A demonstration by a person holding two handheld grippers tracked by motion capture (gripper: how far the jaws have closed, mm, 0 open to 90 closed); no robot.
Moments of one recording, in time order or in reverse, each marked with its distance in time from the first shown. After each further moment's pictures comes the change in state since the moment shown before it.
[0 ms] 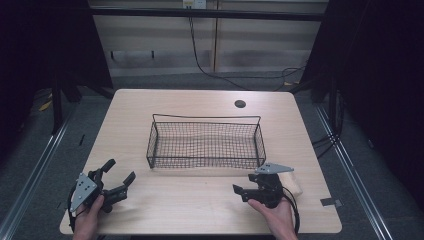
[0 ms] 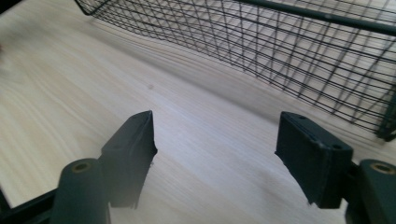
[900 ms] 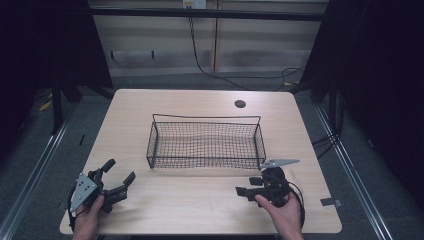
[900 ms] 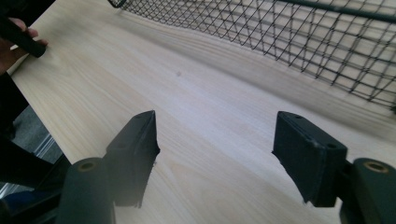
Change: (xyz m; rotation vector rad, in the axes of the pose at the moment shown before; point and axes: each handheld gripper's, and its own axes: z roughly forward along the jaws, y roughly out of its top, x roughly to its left) left arm 0.000 0.000 0.000 -0.003 0.002 -0.005; right arm -0.003 0.017 -0.022 0.119 0.110 0.084
